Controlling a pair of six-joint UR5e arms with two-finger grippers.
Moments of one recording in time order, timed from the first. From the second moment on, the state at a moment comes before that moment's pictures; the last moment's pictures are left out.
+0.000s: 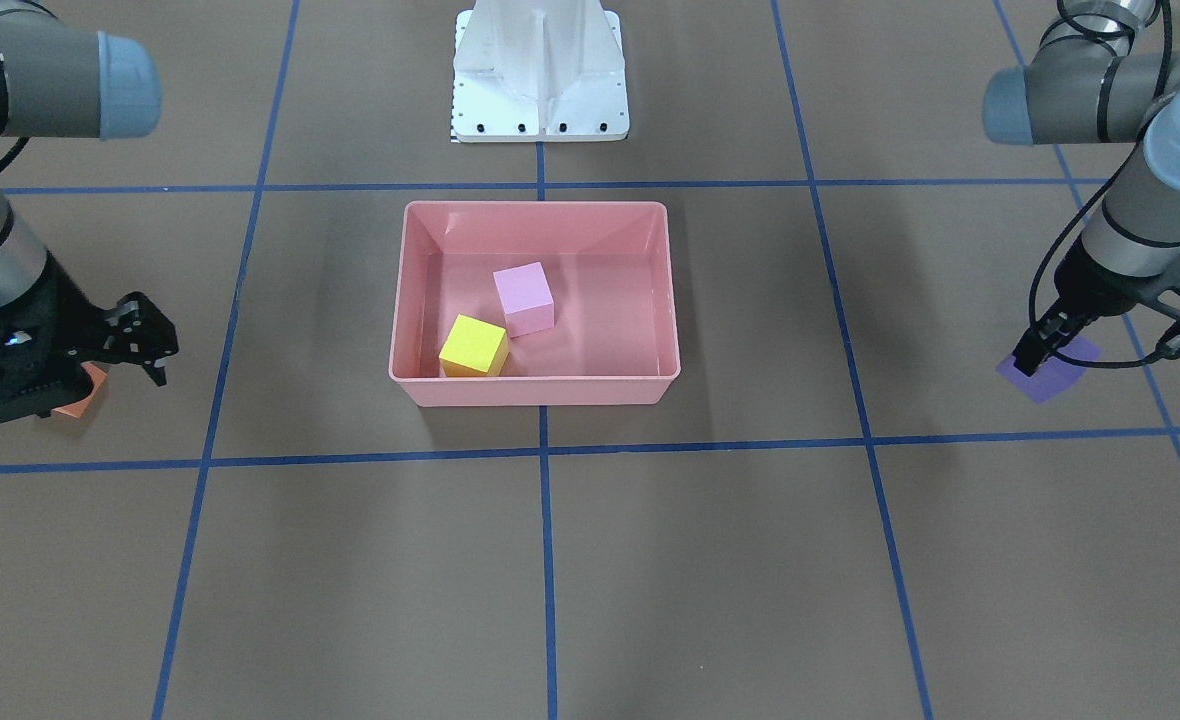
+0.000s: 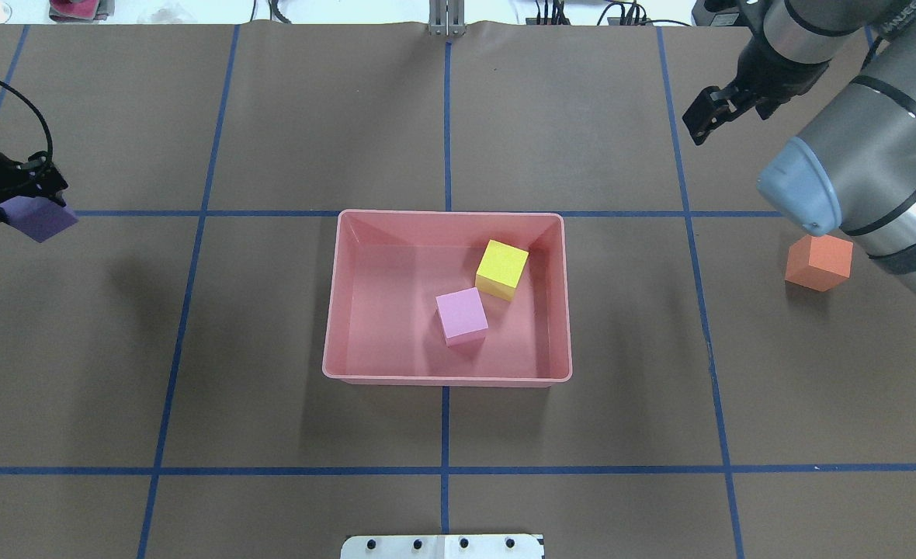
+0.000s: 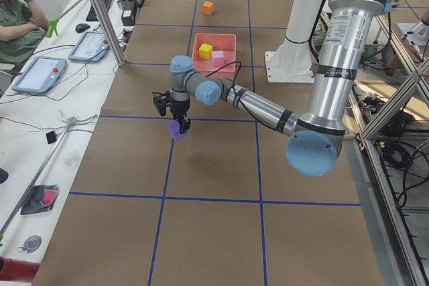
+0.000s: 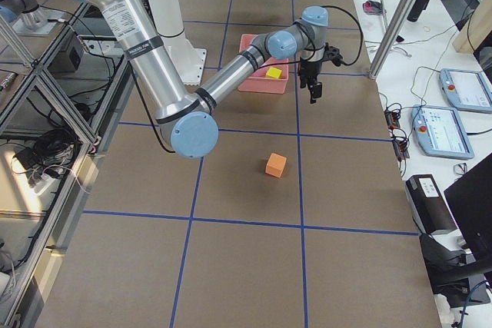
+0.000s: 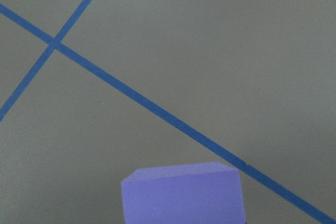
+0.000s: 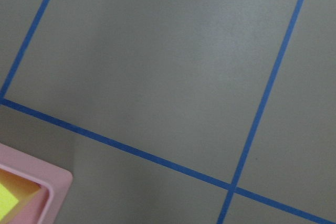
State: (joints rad) left arm -1.05 -1.79 -1.79 -1.61 -2.02 -1.27; right arm 1.07 -1.13 1.77 -1.78 2.10 0.33
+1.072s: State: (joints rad) left arm -1.05 -2.07 -1.81 -1.37 -2.02 -1.35; right arm 1.18 -1.38 1.47 -1.27 2.30 0.81
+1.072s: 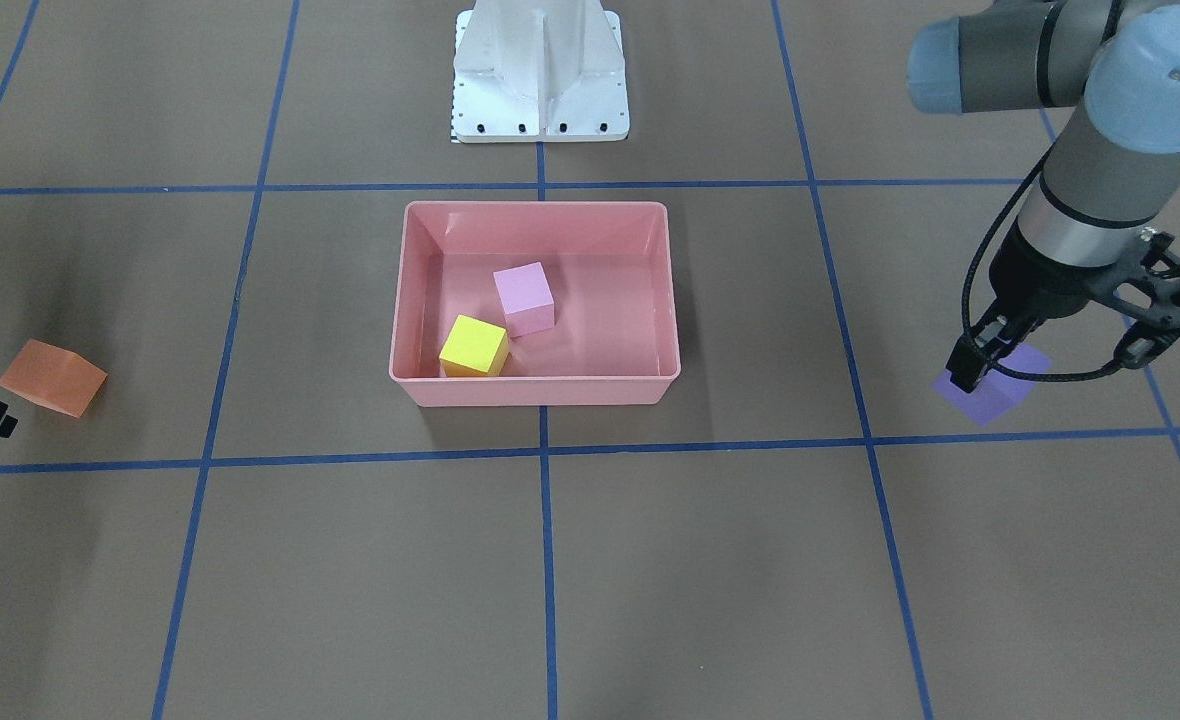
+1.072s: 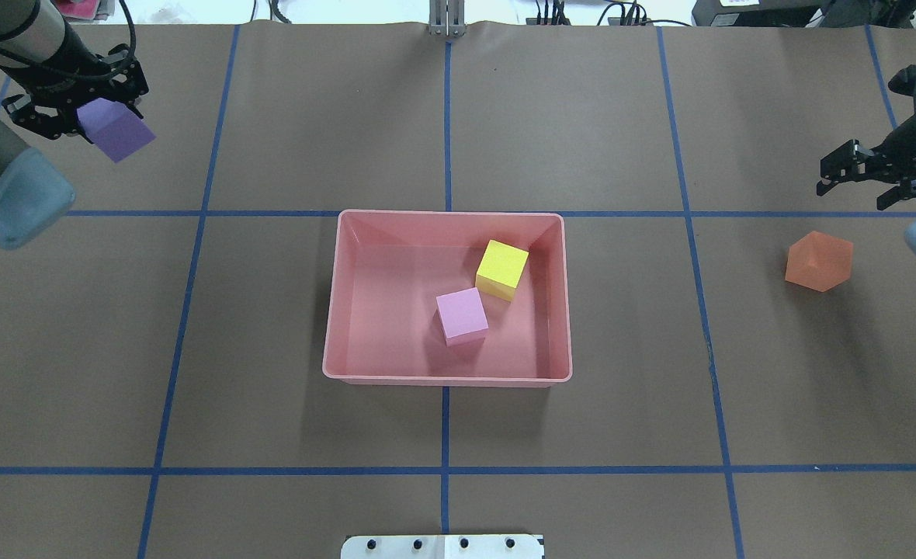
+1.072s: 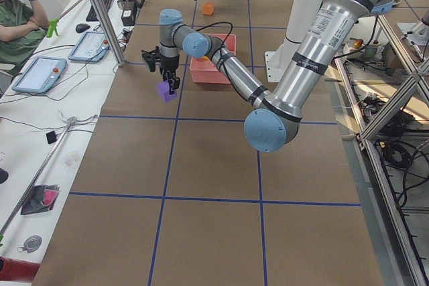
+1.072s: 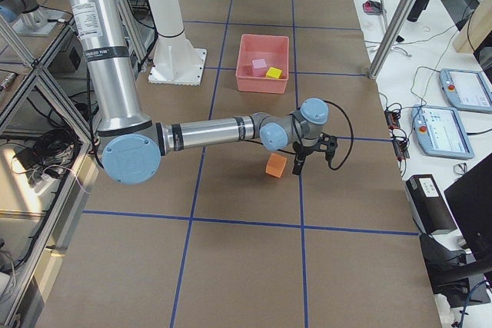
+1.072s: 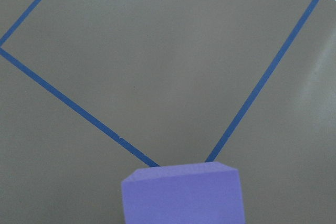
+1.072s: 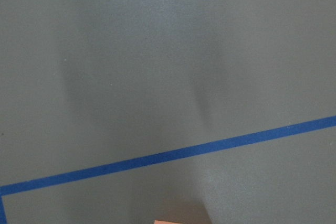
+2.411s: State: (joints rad) left arm -0.98 -2.20 -1.82 -1.28 -2.01 -1.50; right arm 1.08 -1.49 1.60 -1.26 2.31 0.87
